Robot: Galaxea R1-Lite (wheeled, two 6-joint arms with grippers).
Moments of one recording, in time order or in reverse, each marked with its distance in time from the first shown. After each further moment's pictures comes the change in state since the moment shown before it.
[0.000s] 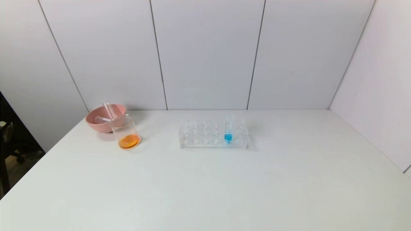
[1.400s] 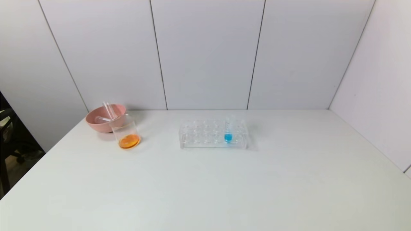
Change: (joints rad) left arm 0.000 0.000 0.000 0.000 0.000 0.000; right arm 0.000 0.000 0.000 0.000 0.000 0.000
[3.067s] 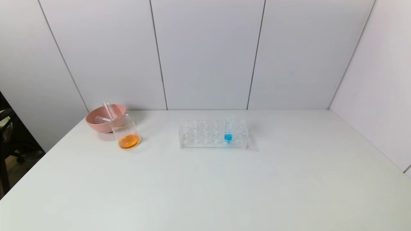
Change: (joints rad) left arm 0.000 0.000 0.000 0.000 0.000 0.000; right arm 0.000 0.000 0.000 0.000 0.000 0.000
